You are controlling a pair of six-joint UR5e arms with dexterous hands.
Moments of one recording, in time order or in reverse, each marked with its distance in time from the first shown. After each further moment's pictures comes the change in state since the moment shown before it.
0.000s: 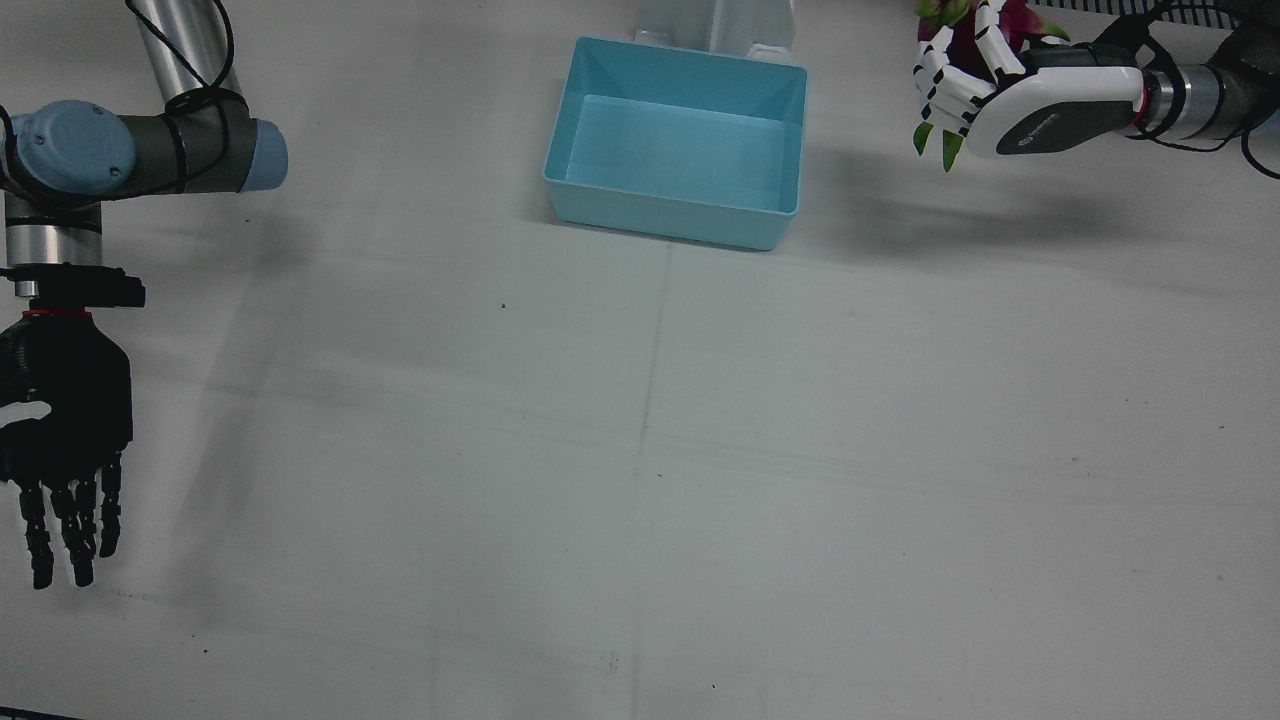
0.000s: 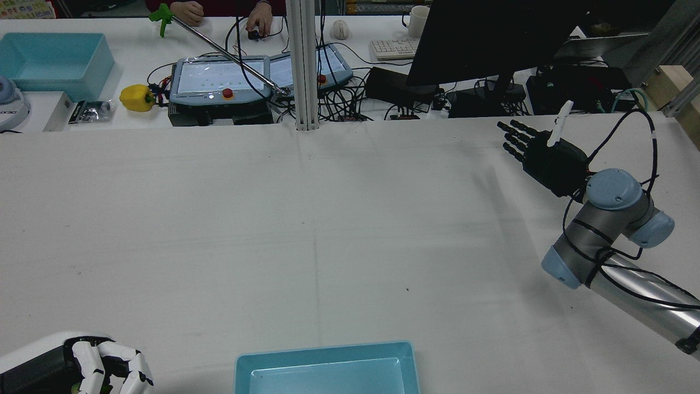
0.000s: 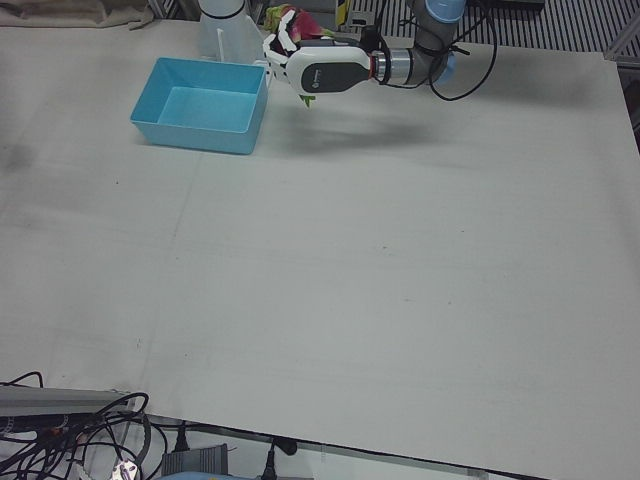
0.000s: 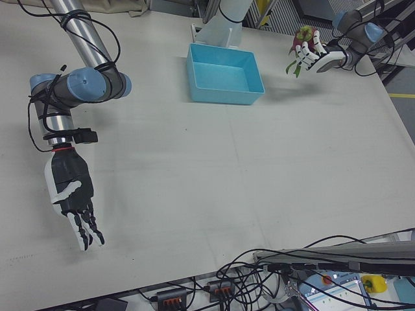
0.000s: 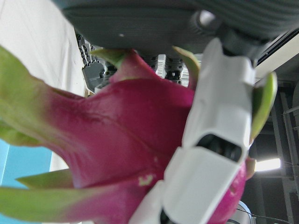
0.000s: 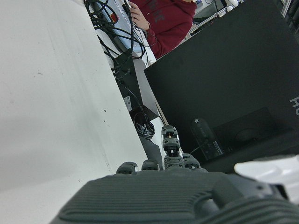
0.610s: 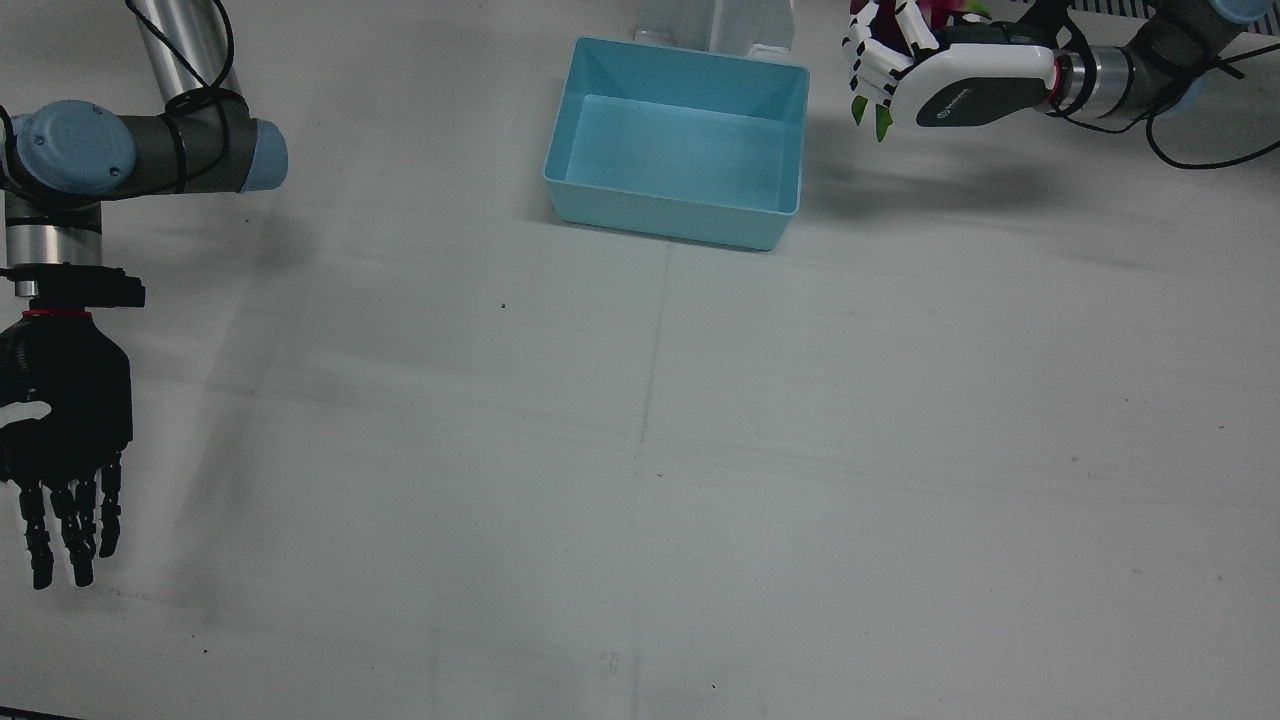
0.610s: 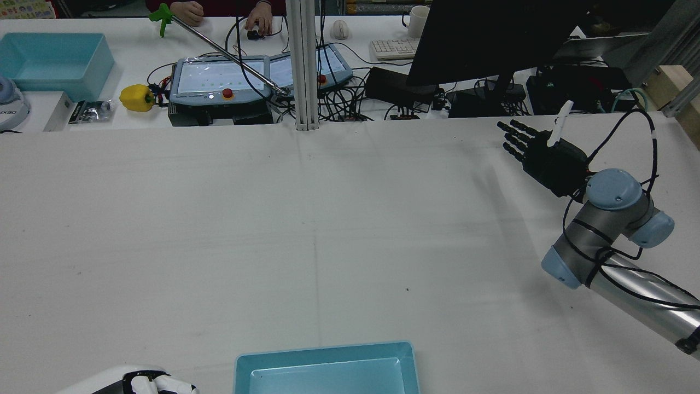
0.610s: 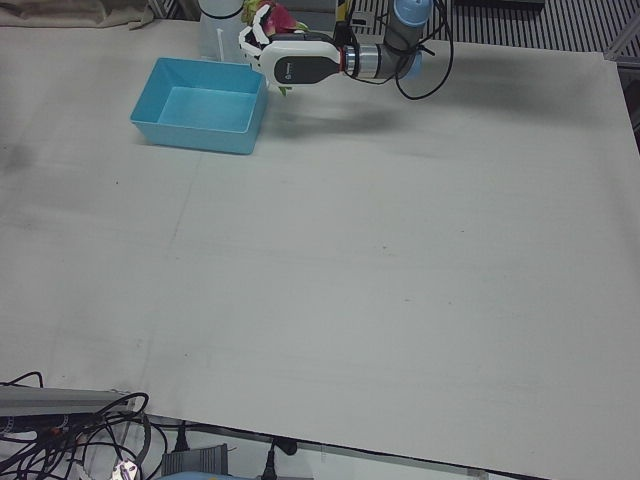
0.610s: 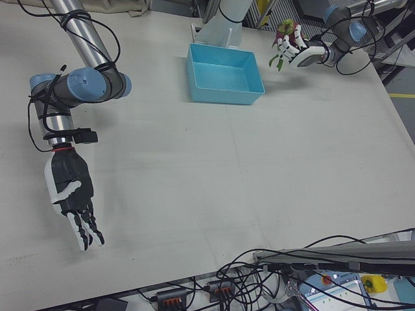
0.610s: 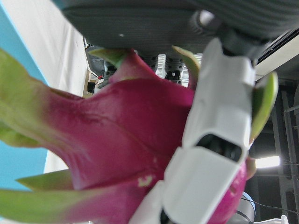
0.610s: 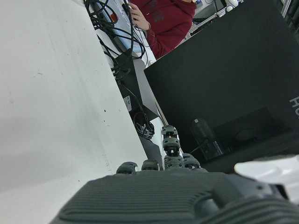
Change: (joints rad) left arm 0.155 -0.102 -0.004 0.068 -0.080 0.083; right arm 0.000 0.000 0.000 0.000 0.000 0.000
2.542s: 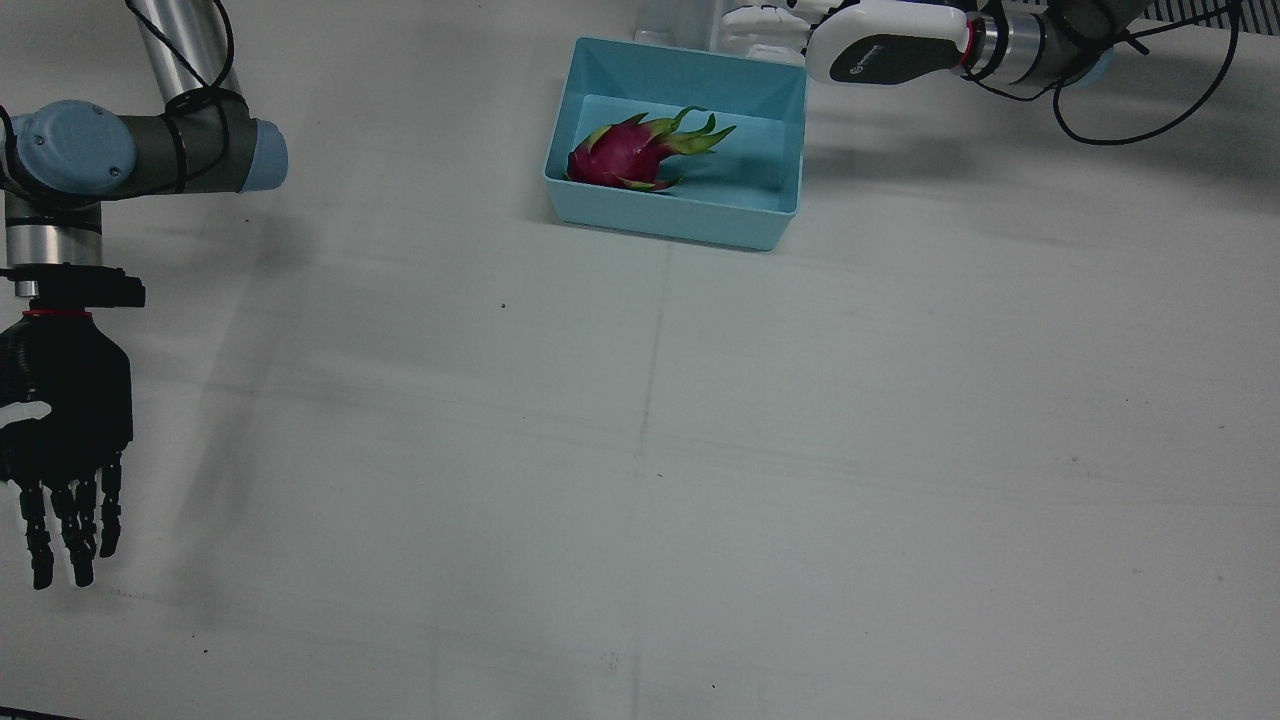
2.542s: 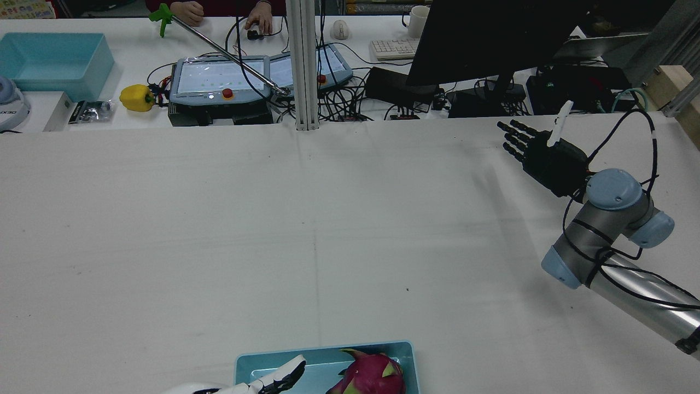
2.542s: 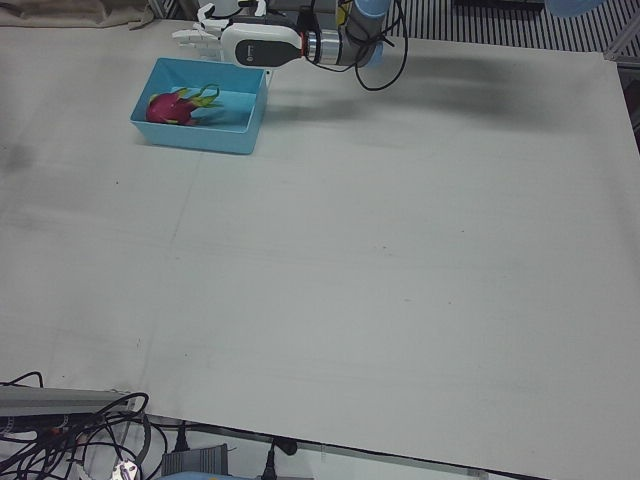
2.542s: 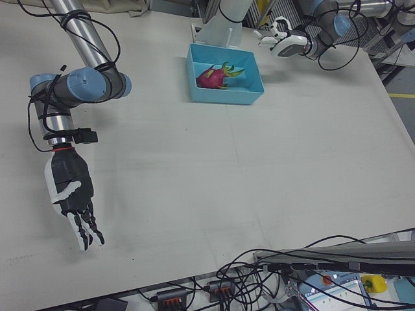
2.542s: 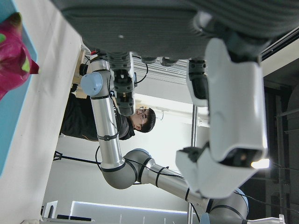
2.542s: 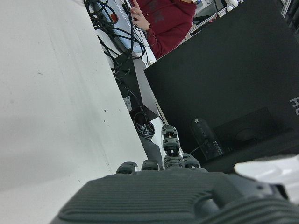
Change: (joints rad) left arm 0.097 -0.193 -0.026 0.156 -0.049 0.007; right arm 0.000 0.000 0.000 0.000 0.000 0.000
